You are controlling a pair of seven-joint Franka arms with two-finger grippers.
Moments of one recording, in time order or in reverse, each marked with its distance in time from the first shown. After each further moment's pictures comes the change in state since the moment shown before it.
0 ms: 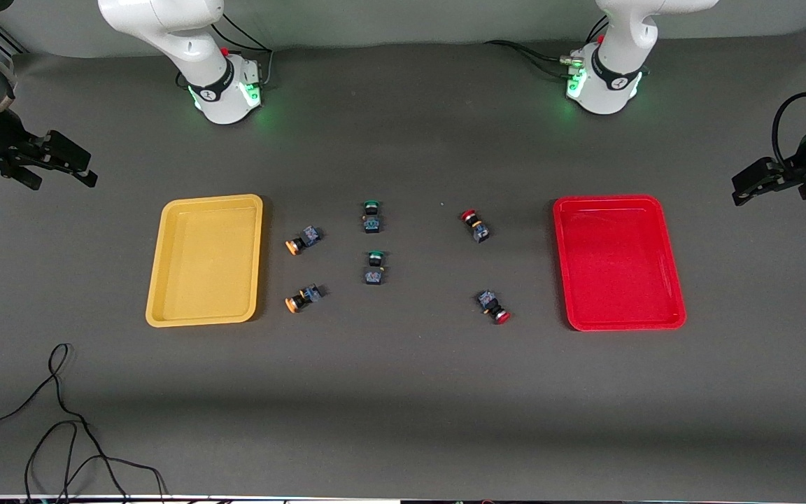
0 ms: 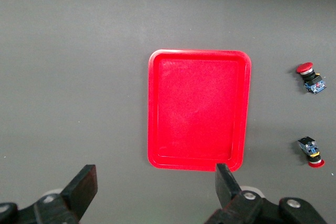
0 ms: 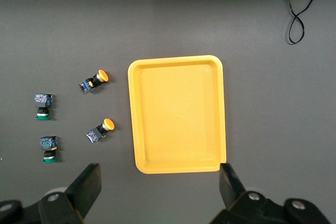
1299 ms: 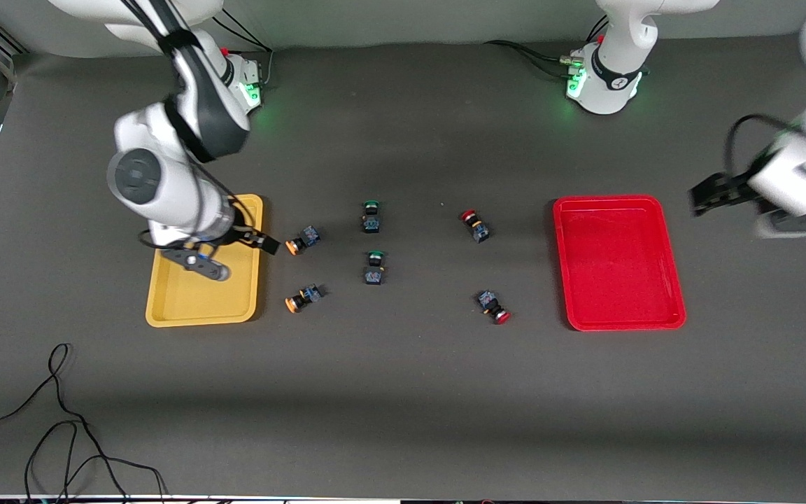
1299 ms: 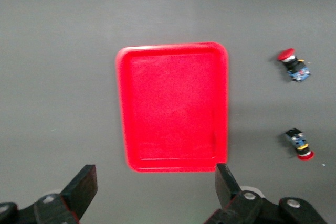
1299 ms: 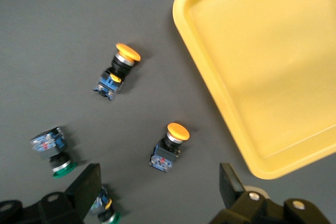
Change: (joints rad) left arm -0.039 0.095 -0.109 -0.011 -0.010 0.045 -0.065; right arm 0.250 0.379 0.122 -0.258 0.064 0.475 0.771
